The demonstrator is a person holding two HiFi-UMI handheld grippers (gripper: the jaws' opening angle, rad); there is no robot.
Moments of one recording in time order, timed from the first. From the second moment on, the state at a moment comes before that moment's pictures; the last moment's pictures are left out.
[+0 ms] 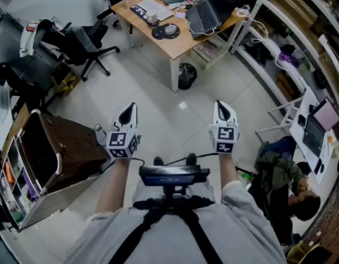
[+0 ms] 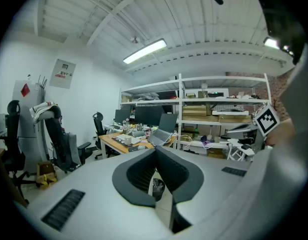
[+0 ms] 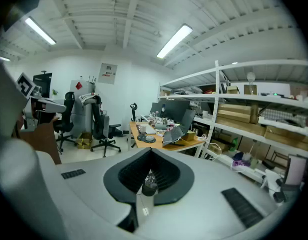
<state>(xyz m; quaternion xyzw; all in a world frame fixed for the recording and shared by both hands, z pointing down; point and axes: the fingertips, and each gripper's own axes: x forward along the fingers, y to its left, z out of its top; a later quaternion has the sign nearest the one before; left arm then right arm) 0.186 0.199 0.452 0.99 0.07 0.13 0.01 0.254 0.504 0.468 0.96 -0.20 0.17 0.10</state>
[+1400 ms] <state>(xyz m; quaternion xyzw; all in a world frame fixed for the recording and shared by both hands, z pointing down) 0.296 0.105 0.460 0.98 0.11 0.16 0.02 0.349 0.360 0.483 0.95 -0.26 0.17 0.05</state>
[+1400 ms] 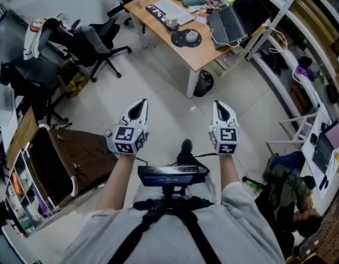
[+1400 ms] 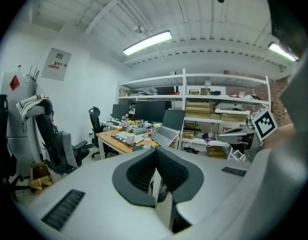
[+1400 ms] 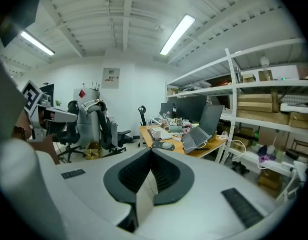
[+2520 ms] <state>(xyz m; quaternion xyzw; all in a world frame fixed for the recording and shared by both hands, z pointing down) 0.542 0.049 0.460 0.98 0.12 0.17 0.03 0.584 0.263 0.479 0.94 -0.29 0.17 0.07</state>
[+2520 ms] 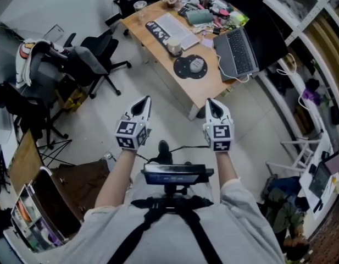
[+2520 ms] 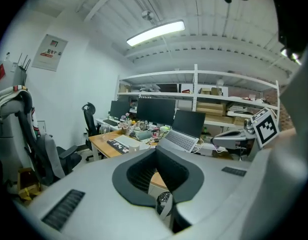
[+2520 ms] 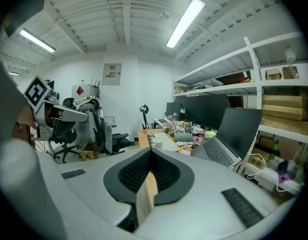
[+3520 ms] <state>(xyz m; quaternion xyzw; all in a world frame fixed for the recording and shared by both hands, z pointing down) 0.808 0.027 0.511 0.95 0.19 0.27 -0.03 0.793 0.157 0.520 0.91 -0.33 0.22 0.12</state>
